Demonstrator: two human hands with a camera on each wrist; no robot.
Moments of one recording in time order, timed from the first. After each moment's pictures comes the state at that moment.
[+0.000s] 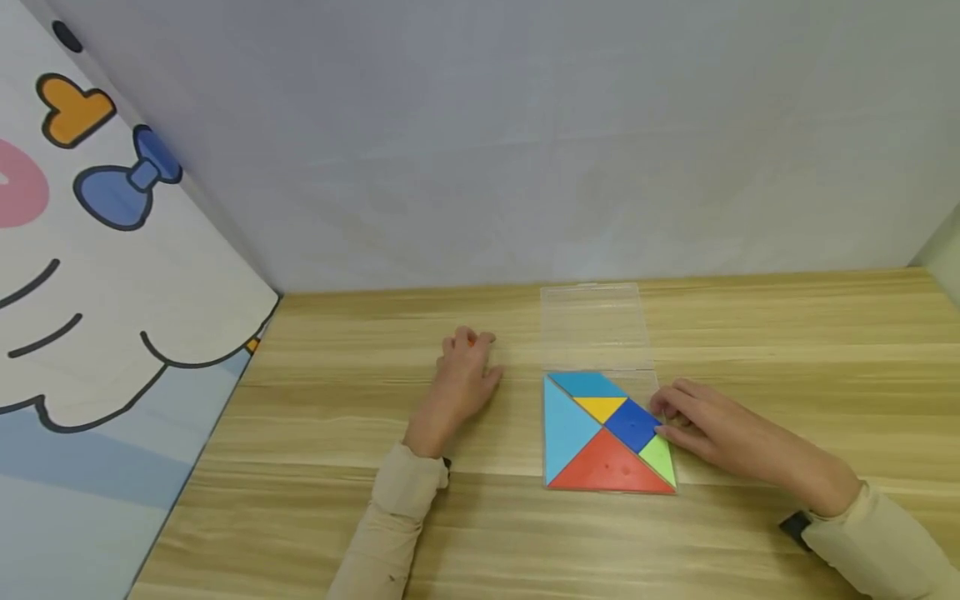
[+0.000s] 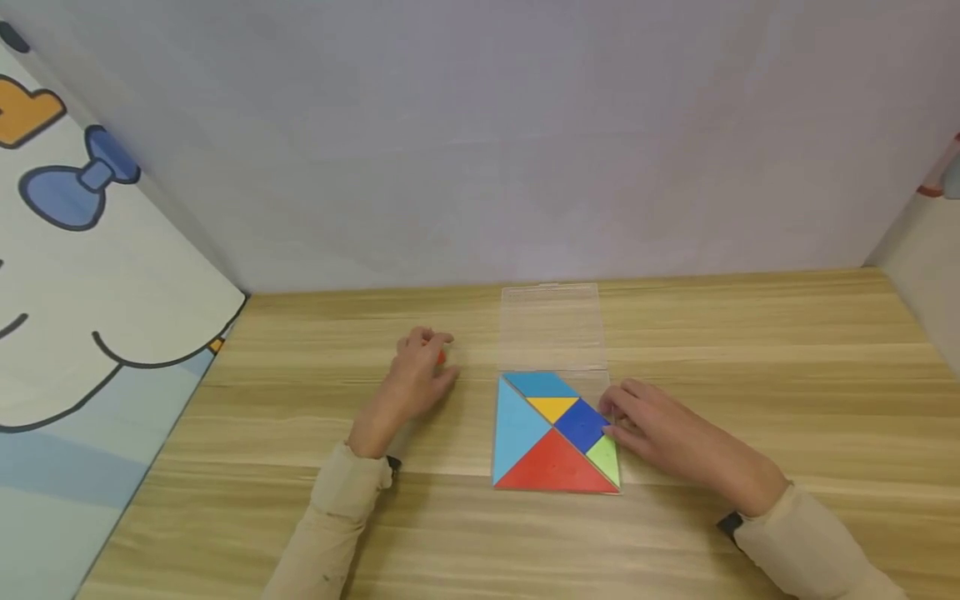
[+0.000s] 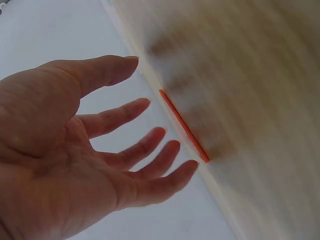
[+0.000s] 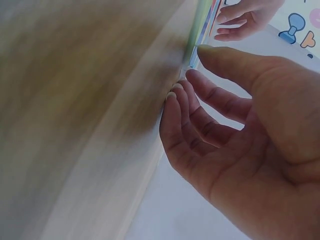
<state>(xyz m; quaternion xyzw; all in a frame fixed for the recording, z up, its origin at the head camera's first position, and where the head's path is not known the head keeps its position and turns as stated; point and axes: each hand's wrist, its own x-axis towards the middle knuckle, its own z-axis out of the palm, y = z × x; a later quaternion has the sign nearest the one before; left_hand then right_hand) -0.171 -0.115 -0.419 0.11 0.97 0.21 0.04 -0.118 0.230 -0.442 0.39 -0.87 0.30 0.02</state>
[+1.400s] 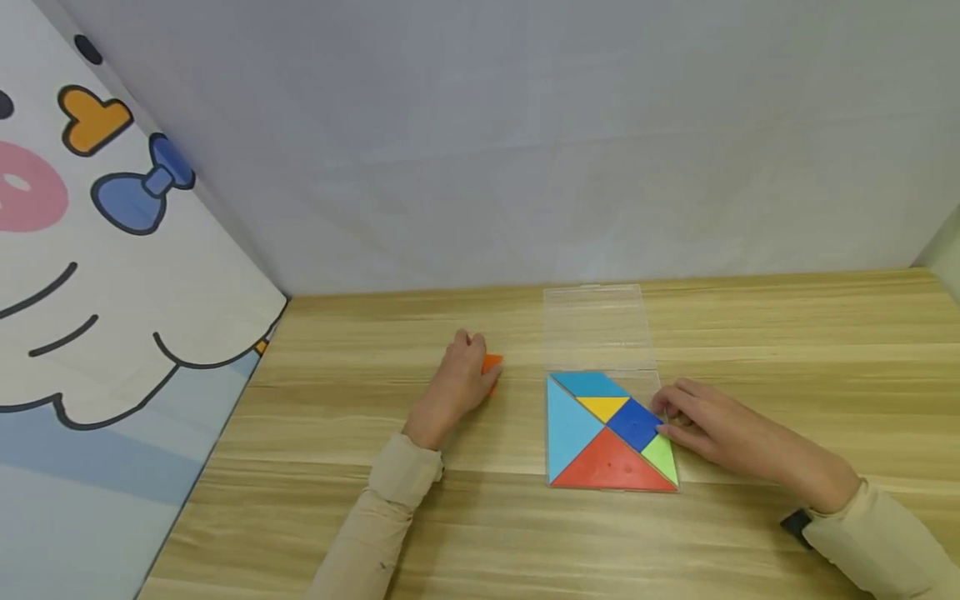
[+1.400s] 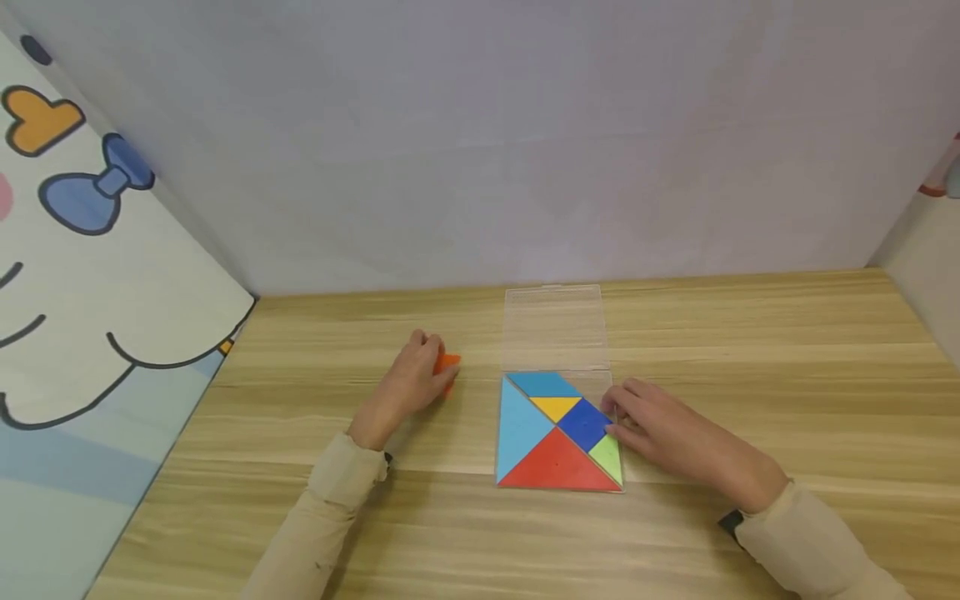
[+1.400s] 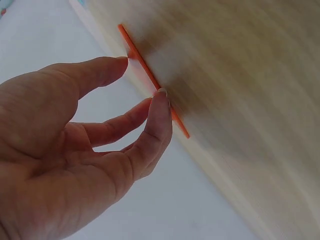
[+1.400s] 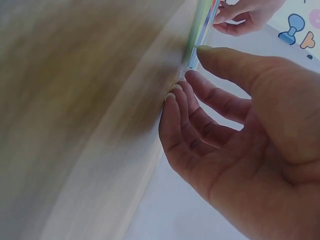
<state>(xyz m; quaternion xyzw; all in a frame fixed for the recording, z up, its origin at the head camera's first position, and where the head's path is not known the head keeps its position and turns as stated) -0.173 -0.124 -0.418 0.14 0.97 0.19 0.01 -0.120 0.229 -0.445 0.39 -0.87 0.30 0.02</state>
